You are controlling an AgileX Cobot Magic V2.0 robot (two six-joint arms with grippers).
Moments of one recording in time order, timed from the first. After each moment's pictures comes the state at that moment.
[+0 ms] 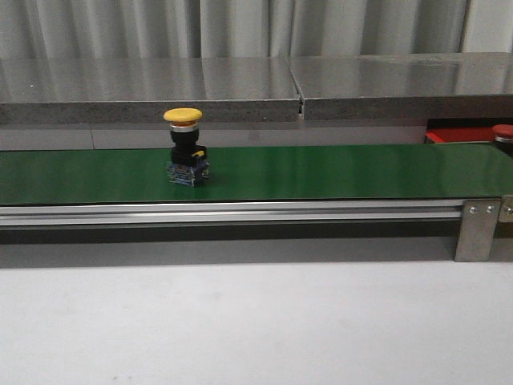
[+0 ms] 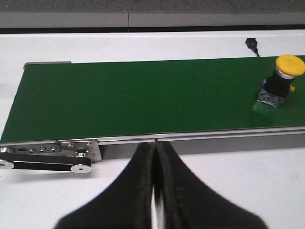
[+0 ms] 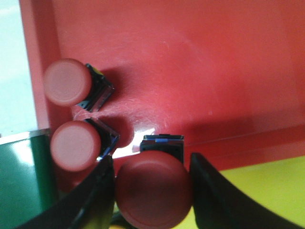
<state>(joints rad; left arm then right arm) -0.05 0.63 -0.65 -0.12 0.63 0.07 -0.38 1.93 -1.67 0.18 0.90 -0.12</state>
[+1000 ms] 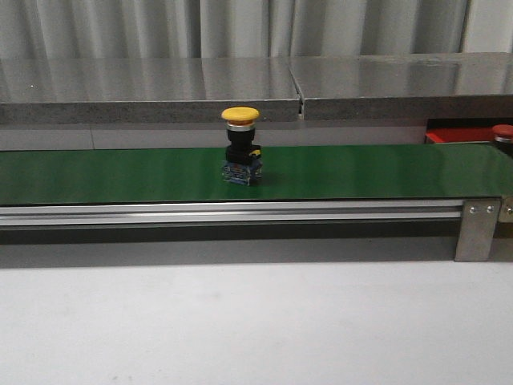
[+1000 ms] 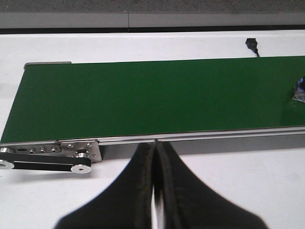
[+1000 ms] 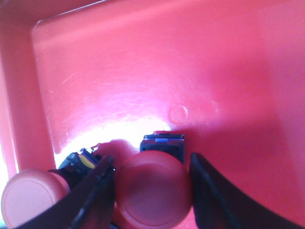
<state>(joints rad) -0.05 0.63 -0.65 -0.12 0.63 0.07 -0.38 2.26 -2.01 0.27 0.92 -0.12</state>
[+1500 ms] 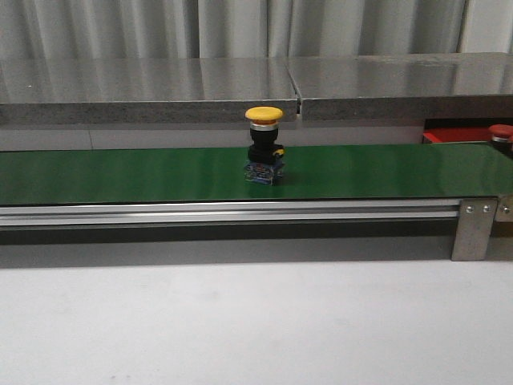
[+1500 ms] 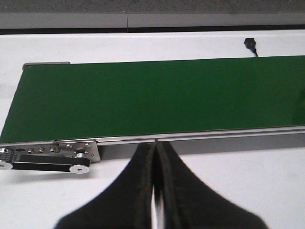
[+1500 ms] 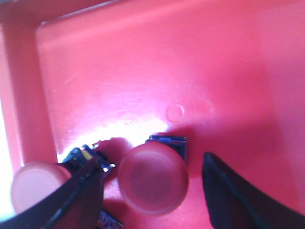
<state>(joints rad) -0.05 0.63 -0.65 -0.12 0.63 0.07 -0.38 2.24 -2.02 0.27 0.93 -0.13</state>
